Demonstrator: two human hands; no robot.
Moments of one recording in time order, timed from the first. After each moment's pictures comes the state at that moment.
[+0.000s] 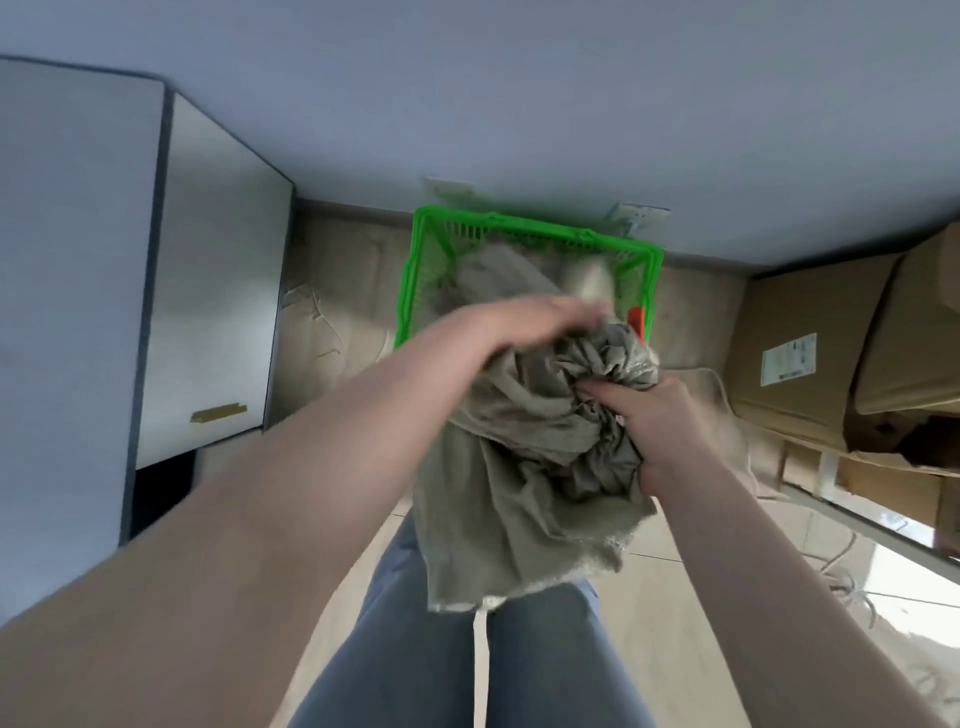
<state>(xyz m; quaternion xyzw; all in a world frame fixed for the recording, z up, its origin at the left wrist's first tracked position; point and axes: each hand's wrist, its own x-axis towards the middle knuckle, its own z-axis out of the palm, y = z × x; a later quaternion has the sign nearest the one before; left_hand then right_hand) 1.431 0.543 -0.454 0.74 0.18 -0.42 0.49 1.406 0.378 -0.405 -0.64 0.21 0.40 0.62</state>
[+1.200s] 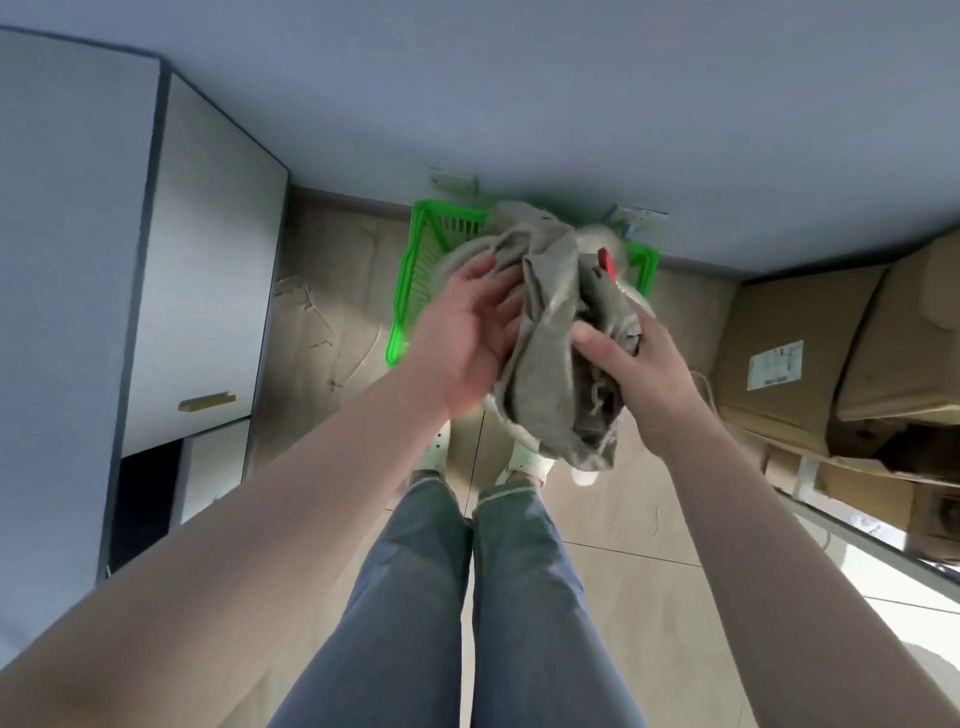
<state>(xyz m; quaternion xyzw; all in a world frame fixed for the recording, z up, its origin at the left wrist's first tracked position) 1.379 0.551 -0.417 0.20 0.42 -0.02 0.88 1.433 0.398 -0.407 -0.73 0.00 0.40 0.55</state>
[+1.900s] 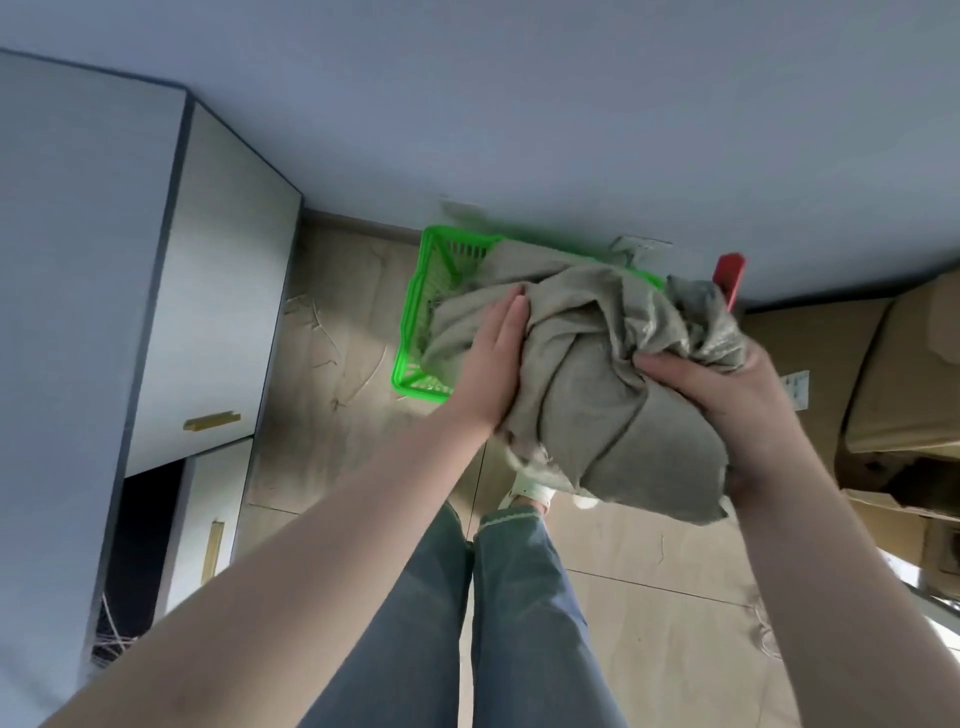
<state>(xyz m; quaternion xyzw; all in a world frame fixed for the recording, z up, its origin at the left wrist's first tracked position) 1.376 0.539 -0.477 0.57 0.44 -0.09 0.68 1.454 0.374 -0.380 -0.66 0.10 0.38 0.64</state>
